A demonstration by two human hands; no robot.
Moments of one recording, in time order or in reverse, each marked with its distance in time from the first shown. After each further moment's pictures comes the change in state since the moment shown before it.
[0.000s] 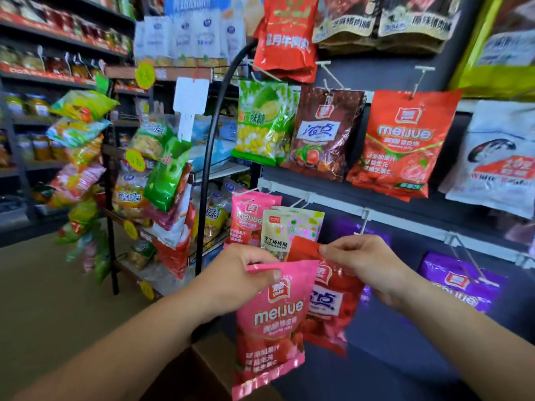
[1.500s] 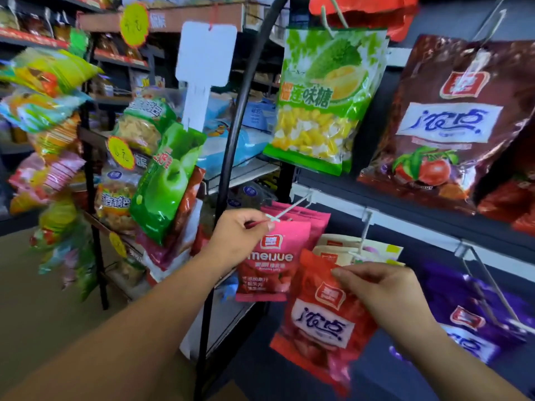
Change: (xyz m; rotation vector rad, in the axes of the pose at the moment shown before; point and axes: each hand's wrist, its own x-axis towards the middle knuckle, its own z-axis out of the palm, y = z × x) left_hand 0.251 -0.177 -0.090 -0.210 0.356 -0.002; right_hand 0.182 0.046 0.099 -0.125 0.214 -0.074
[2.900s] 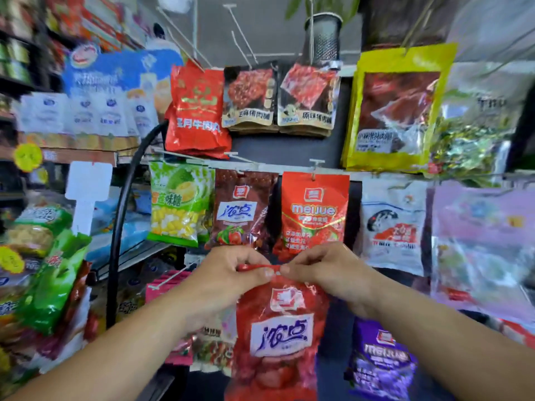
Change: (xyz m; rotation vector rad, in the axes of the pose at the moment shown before) left_hand -0.153 0.279 0.103 -0.050 -0.489 0.062; right_hand -0.108 -0.139 -0.223 0.028 -0.093 0.003
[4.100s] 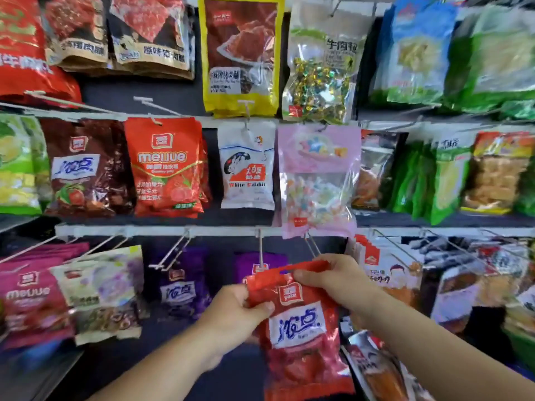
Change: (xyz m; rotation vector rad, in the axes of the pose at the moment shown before) left_hand -0.038 -0.026 0.288 -0.112 -0.290 -0.288; right_hand -0.155 0.157 -0.182 0.227 0.386 0.288
